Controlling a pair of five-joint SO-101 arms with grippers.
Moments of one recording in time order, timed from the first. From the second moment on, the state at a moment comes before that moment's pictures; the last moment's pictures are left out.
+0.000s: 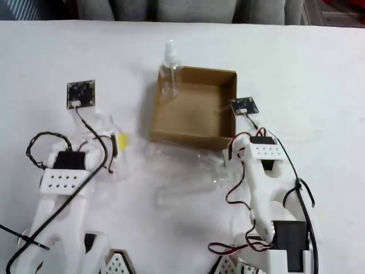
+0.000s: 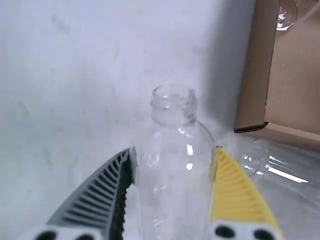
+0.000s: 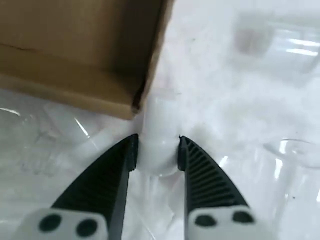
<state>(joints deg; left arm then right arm) -4.4 -39.9 56.2 49.6 11.2 -1.3 -10.5 48.4 47.5 10.9</state>
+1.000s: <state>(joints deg) 18.2 -92.3 61.7 57.2 11.2 6.5 -62.5 43.5 76.7 30.5</state>
